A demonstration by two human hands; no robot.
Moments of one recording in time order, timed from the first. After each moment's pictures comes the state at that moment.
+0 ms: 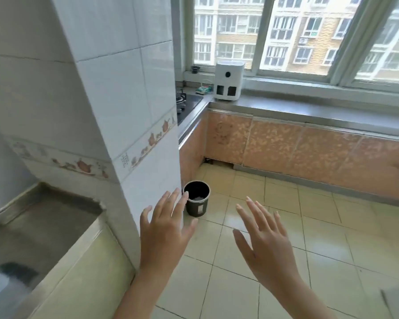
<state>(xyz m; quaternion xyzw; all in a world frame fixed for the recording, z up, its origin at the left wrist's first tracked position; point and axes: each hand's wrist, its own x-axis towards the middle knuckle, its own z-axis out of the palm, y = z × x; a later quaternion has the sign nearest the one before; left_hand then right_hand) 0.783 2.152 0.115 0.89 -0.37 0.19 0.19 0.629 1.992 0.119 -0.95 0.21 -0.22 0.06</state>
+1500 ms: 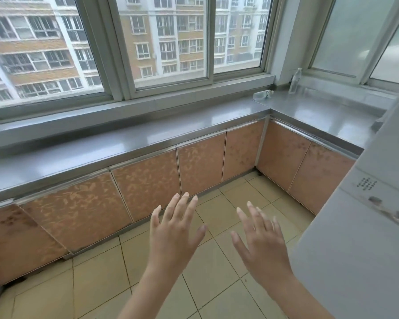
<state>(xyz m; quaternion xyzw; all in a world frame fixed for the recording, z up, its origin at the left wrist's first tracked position) 0.640 1.255 0.111 0.66 -0.73 0.09 0.17 0.437 1.254 0.095 -0.75 0.64 -0.16 0.02</state>
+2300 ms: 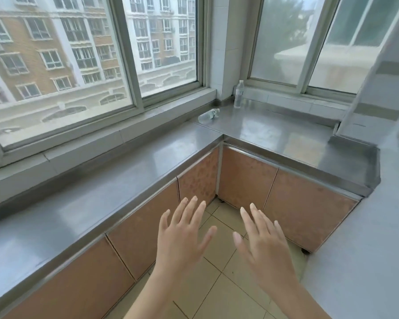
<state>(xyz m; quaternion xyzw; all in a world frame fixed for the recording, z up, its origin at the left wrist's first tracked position) 0.545 0.759 0.112 0.51 -0.84 0.05 0.18 0.369 0.834 0.112 -0.61 0.77 -0.17 -0.03</state>
